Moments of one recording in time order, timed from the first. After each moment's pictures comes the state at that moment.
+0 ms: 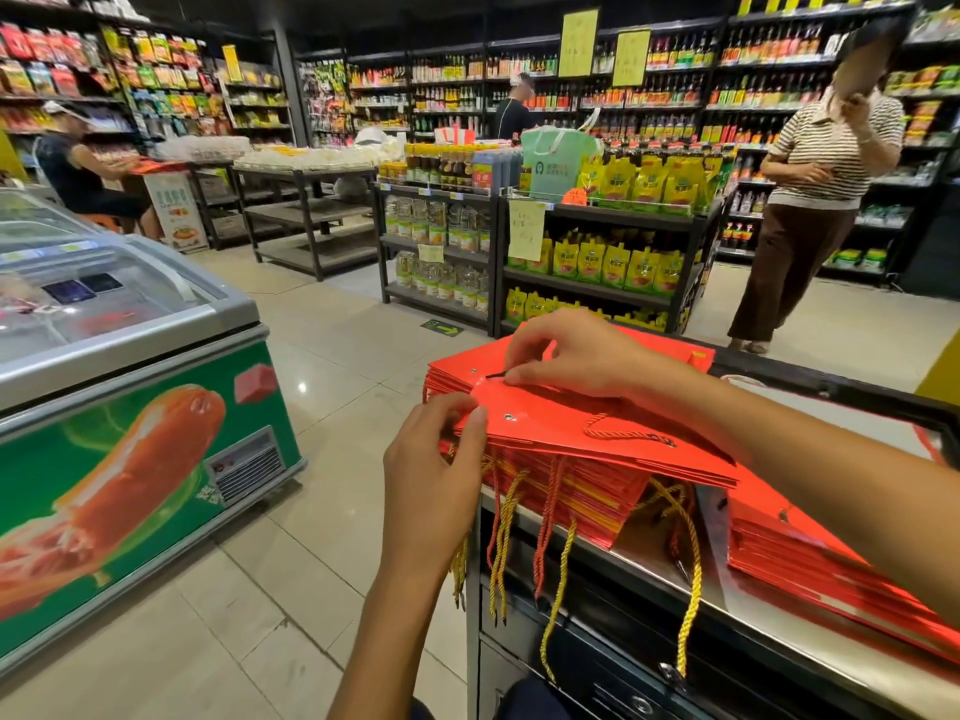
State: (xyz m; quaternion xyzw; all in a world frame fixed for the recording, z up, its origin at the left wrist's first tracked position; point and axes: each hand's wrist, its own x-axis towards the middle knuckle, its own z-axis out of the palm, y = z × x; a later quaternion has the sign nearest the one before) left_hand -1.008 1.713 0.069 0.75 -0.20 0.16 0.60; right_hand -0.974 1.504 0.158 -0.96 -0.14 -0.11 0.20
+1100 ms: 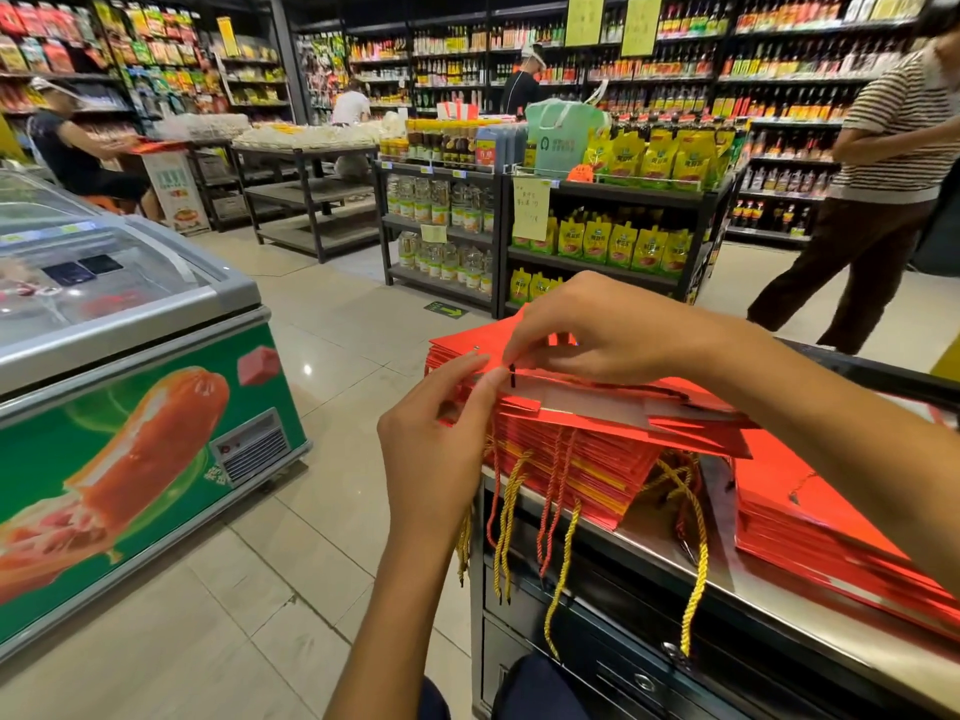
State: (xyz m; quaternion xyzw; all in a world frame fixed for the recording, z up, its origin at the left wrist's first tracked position) left_hand -1.009 1.705 0.081 0.70 -0.20 0.20 0.66; right_hand -1.011 1.517 0.194 -0.95 -0.29 -0.09 0.04
